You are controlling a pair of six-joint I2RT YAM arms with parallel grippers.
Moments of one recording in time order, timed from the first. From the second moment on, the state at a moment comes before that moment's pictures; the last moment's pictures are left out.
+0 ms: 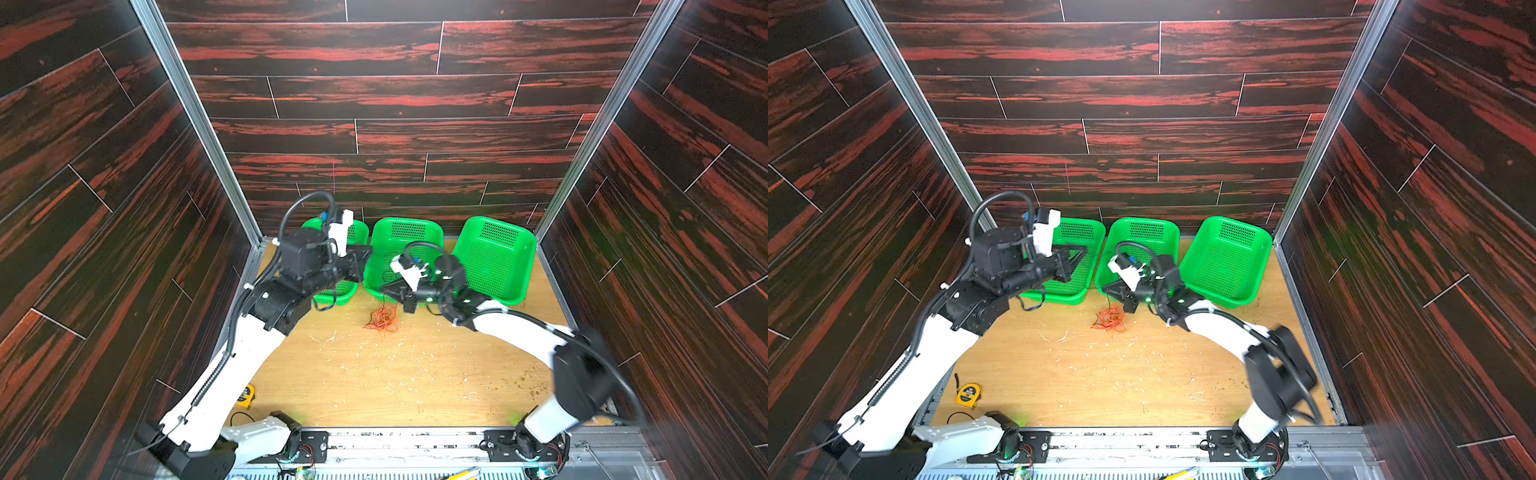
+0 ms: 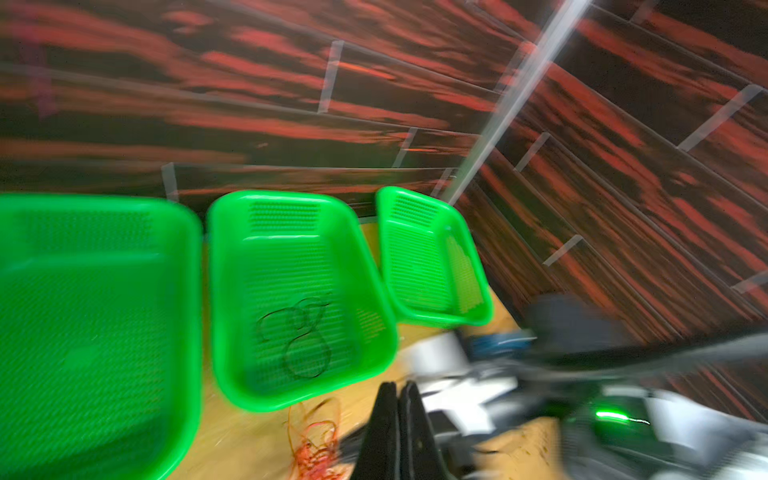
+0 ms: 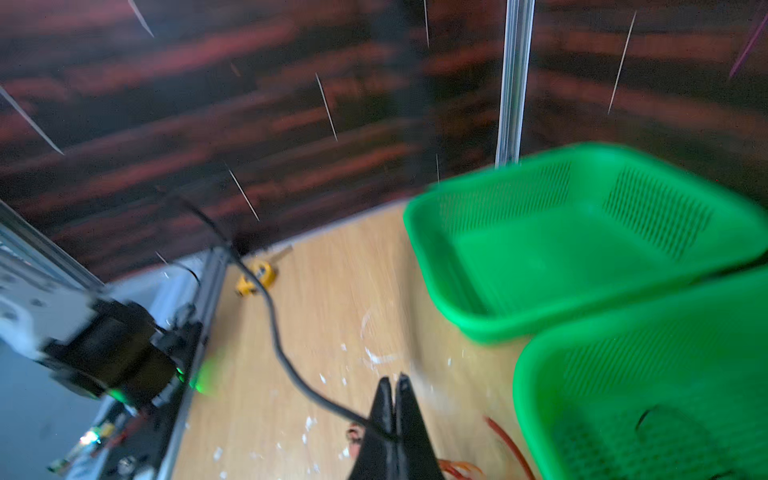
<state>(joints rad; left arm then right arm) -0.46 1.20 1.39 -0.47 0.22 -0.39 0.67 1.58 1.11 0.26 -0.69 0.01</state>
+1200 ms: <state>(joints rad) -0.49 1.20 0.96 -0.11 0.54 -0.32 0.55 1.48 1.15 0.08 -0.90 0.13</state>
